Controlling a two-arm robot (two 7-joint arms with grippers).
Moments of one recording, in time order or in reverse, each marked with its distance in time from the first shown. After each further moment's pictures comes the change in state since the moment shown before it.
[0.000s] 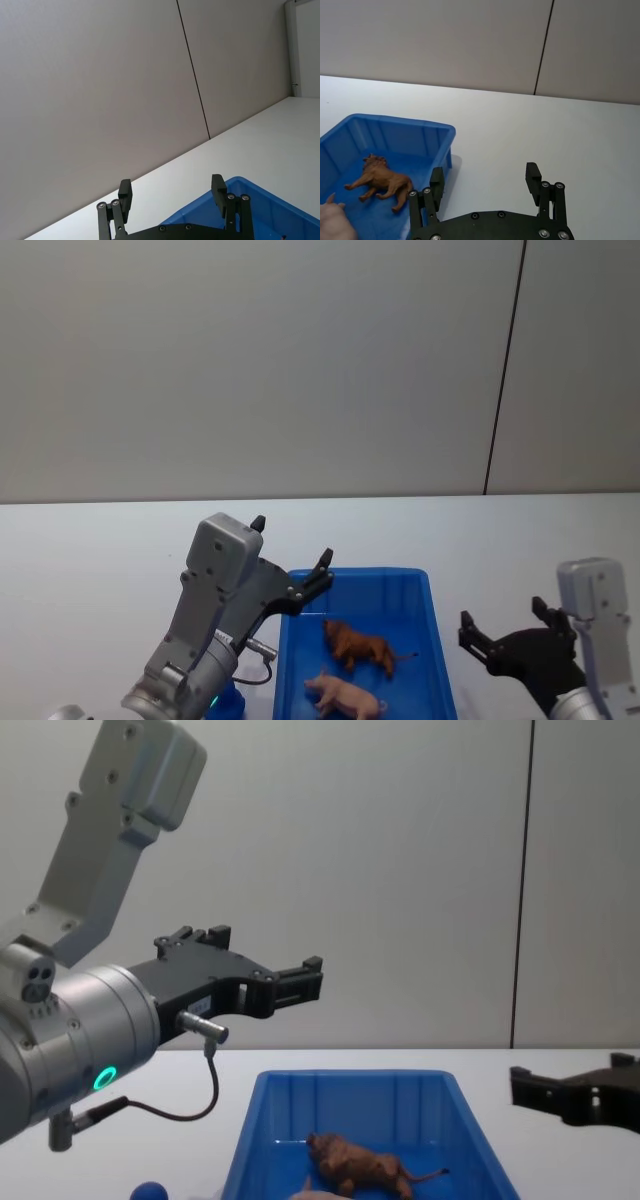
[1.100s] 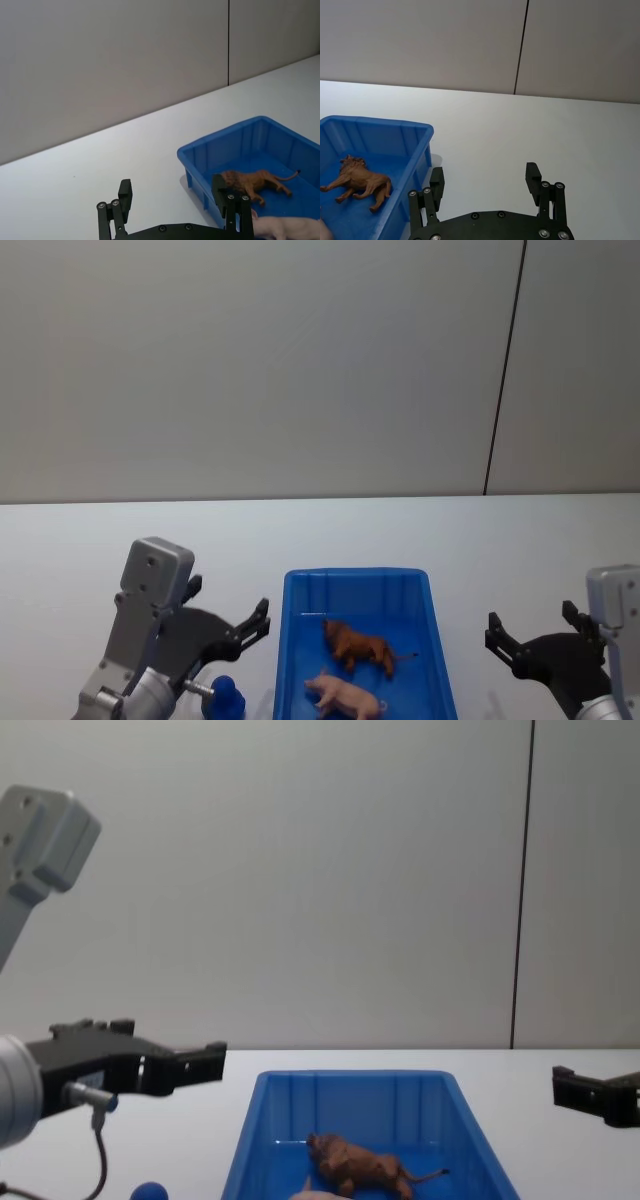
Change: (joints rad) left arm 0.105 0.108 -0.068 -0.087 -0.182 0.193 0.060; right arm -0.042 0.025 0.019 -0.039 0.011 -0.012 -0.061
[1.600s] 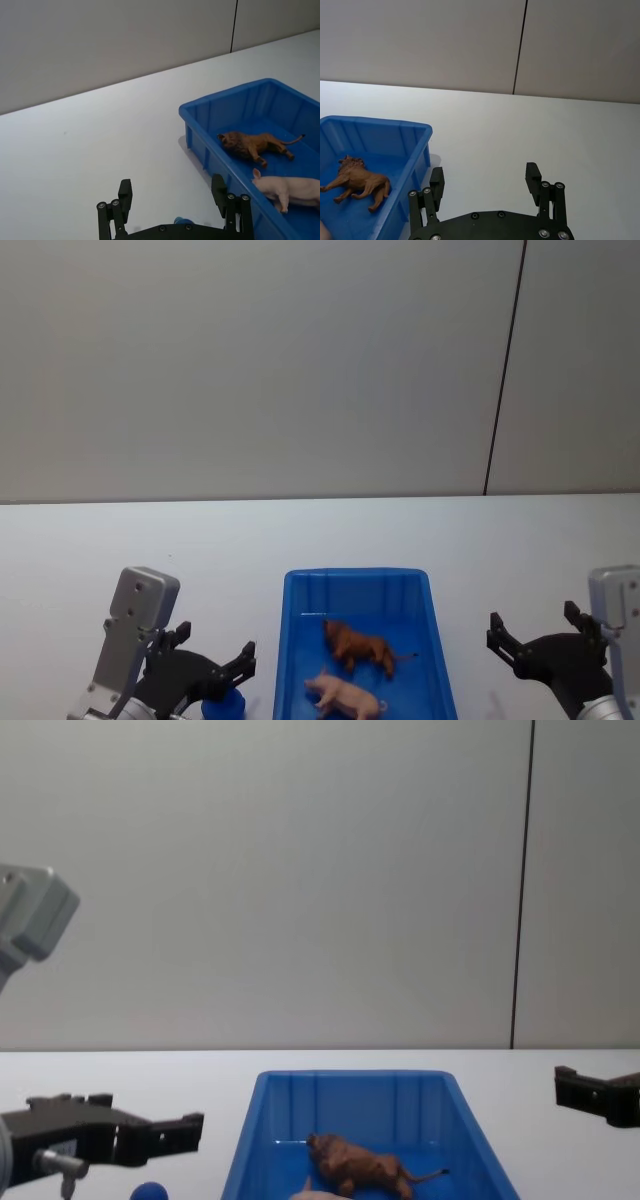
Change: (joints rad) left arm 0.028 0.018 -0.016 0.037 -0.081 0.067 -0.024; right arm -0.002 0.001 0.001 -0.002 0.000 0.000 -0.003
